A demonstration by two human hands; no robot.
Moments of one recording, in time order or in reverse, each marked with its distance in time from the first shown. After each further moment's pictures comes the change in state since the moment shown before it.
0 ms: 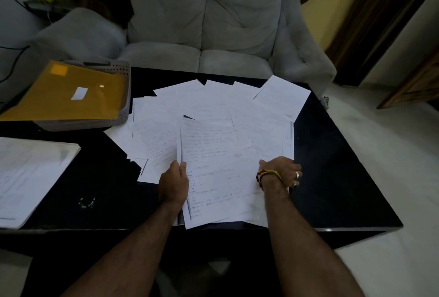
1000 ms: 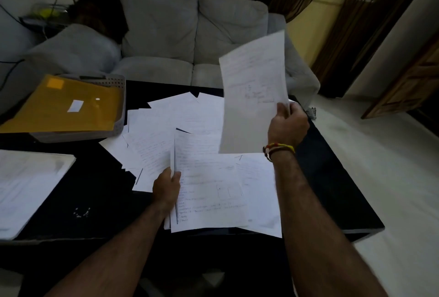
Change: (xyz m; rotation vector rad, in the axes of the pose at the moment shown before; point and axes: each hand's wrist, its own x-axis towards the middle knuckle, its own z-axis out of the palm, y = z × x) left_hand 0.010 -0.004 -0.011 -0.121 -0.086 -0.017; right_hand 0.005 -0.055 -0.122 0.874 0.392 -0.504
